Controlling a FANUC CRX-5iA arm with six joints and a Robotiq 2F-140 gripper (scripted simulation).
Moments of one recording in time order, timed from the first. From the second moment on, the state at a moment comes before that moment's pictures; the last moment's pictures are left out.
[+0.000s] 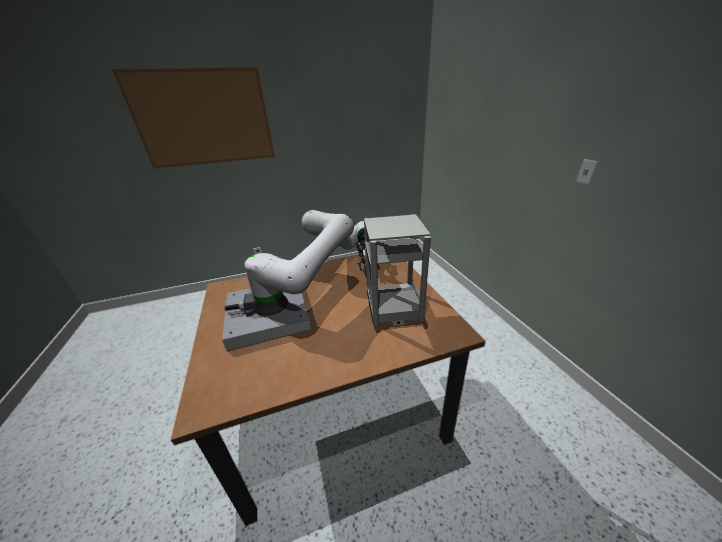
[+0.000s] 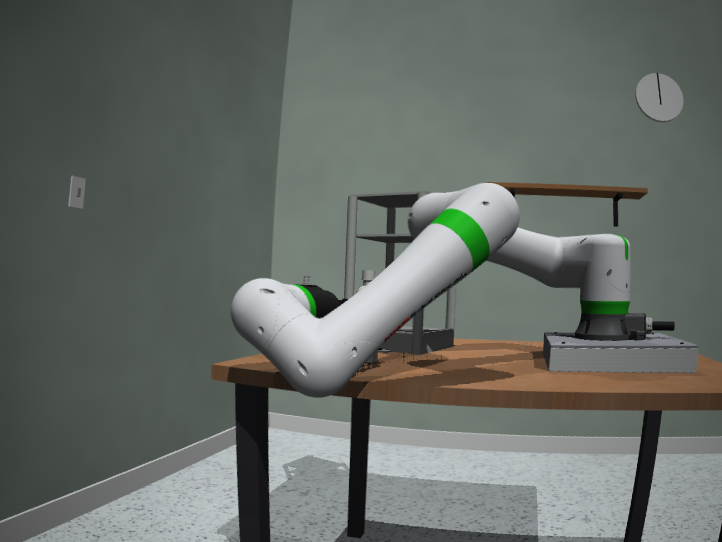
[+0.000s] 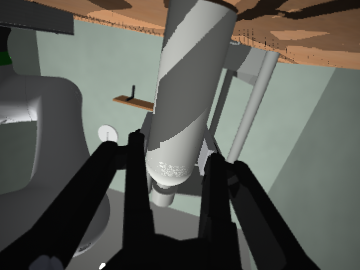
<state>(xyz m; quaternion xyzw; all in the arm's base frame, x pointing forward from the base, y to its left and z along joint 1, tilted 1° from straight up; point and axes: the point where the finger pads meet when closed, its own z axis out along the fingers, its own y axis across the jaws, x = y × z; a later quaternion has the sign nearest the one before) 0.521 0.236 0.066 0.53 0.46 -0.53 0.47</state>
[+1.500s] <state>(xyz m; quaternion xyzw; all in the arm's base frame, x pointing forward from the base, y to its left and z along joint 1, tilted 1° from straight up) 0.520 0.236 0.141 0.53 0.46 -0.53 0.47</state>
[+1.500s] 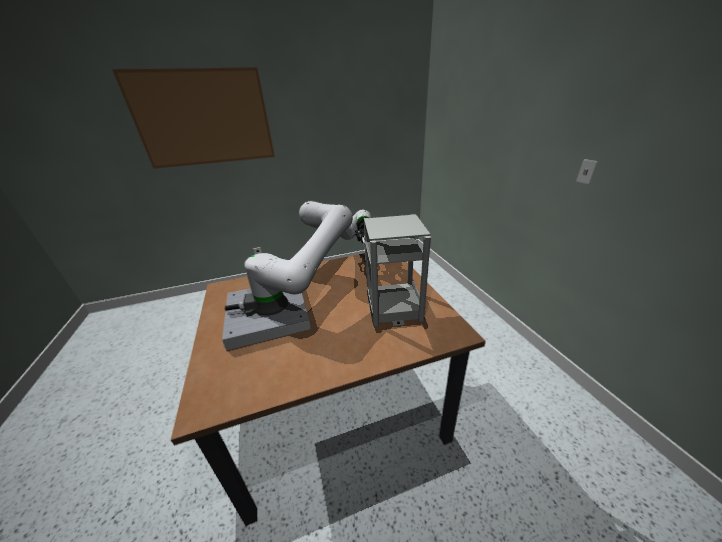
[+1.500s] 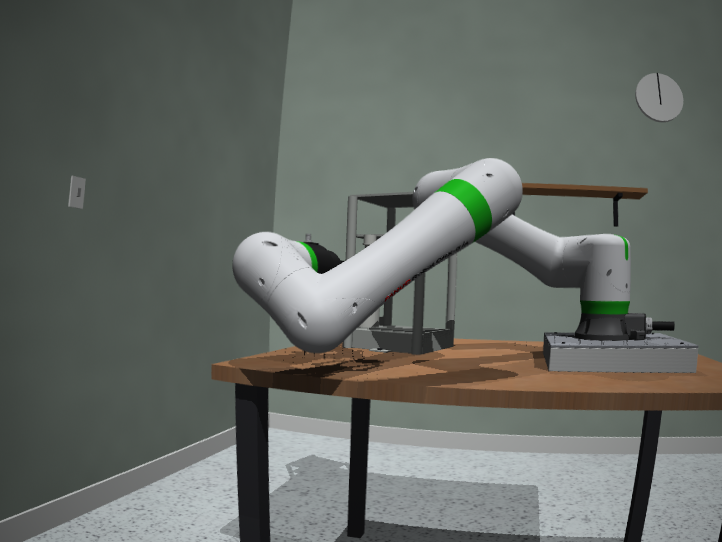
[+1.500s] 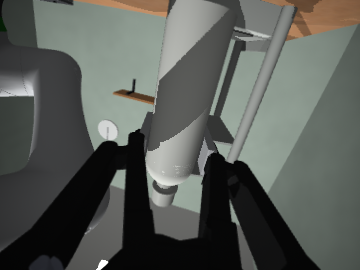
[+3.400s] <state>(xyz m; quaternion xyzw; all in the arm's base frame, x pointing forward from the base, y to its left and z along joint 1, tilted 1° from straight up) 0.510 0.157 0.141 0.53 0.46 -0.53 0.47</state>
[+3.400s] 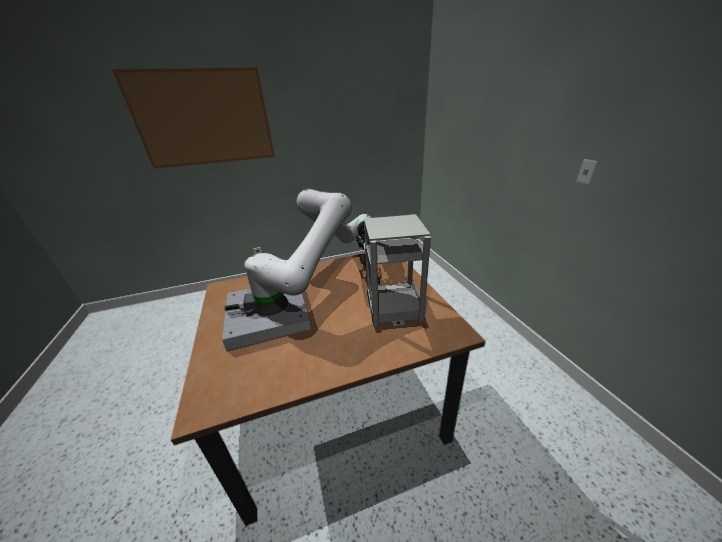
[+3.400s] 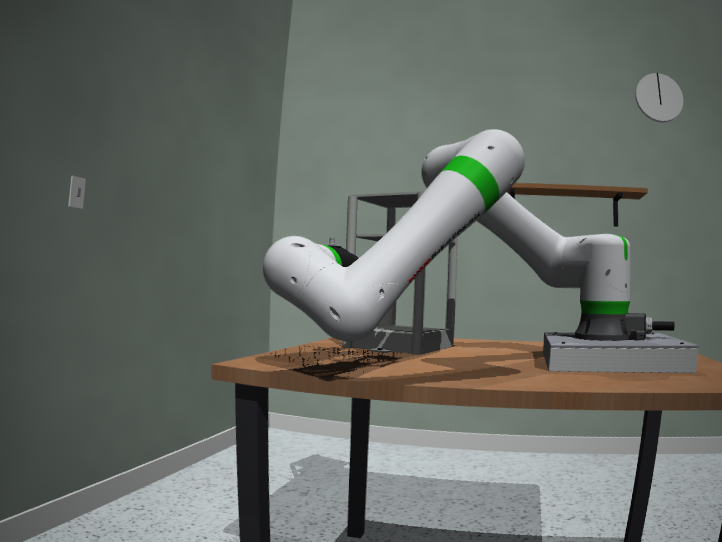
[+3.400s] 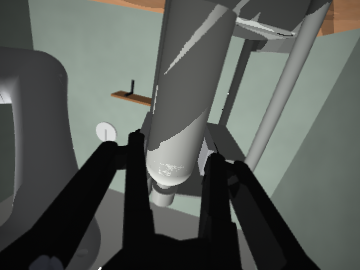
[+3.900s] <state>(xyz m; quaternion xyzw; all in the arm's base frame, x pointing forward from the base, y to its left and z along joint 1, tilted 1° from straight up) 0.506 0.127 0.141 0.53 0.46 -0.53 0.47</state>
